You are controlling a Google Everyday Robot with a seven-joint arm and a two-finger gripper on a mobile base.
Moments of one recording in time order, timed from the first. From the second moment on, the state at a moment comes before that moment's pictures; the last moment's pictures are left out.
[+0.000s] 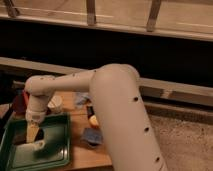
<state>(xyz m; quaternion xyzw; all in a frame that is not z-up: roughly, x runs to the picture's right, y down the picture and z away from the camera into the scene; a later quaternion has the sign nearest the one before) -0.354 0.217 0.686 -0.54 -0.27 -0.06 0.80</state>
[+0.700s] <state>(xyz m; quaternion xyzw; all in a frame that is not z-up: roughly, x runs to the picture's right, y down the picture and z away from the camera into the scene) -0.341 0.232 0.728 -0.52 -0.28 -0.02 0.81</state>
